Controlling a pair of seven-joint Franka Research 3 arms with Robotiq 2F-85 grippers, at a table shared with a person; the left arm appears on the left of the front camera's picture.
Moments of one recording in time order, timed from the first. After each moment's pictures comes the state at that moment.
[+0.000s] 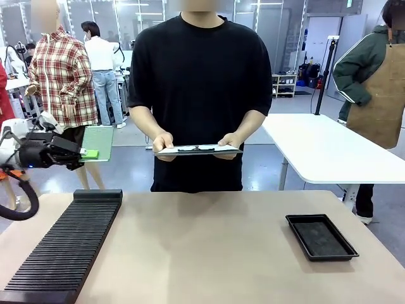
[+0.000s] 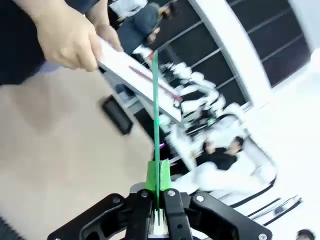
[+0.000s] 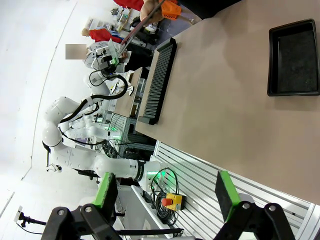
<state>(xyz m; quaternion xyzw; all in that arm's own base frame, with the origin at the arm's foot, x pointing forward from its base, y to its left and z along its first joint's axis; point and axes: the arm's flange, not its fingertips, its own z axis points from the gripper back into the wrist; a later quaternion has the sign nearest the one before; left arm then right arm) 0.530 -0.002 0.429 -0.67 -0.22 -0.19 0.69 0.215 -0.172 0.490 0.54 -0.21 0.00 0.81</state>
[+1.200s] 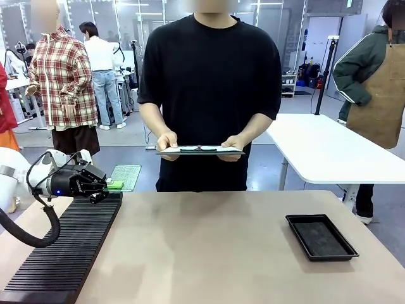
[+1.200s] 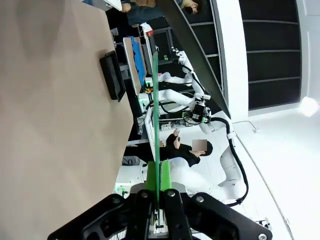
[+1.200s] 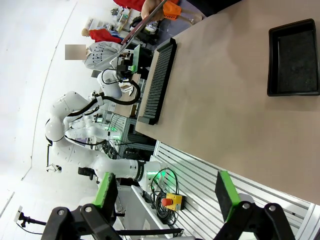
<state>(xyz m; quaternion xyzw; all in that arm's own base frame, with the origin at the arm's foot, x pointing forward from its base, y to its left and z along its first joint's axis) 0.525 -0.057 0.351 -0.69 -0.06 -0.10 0.72 0.215 -0.172 0.490 0.54 -0.21 0.00 0.81</state>
